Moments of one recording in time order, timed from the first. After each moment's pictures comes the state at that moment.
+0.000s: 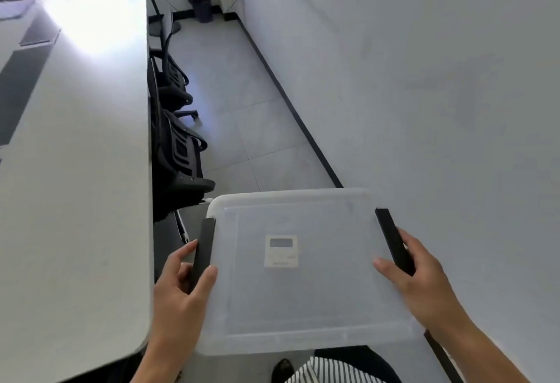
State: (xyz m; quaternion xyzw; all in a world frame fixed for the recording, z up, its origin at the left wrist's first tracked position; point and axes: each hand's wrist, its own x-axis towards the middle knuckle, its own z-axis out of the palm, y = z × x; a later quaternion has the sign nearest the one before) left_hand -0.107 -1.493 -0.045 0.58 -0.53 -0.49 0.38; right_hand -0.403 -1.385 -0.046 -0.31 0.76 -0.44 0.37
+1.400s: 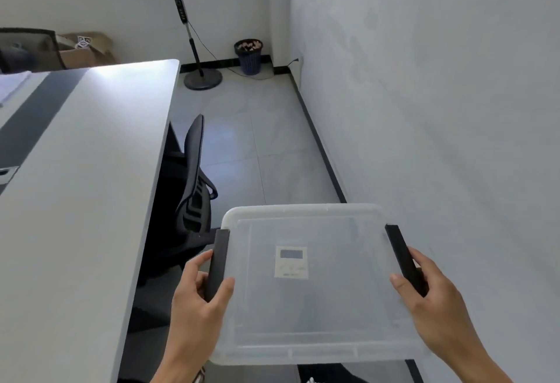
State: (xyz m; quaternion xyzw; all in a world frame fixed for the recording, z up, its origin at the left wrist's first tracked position) left_hand -0.300 -2.532 -0.064 0.62 -0.51 -0.46 0.38; right_hand -0.598 -2.455 -0.060 -0.38 0.81 -0.34 0.30
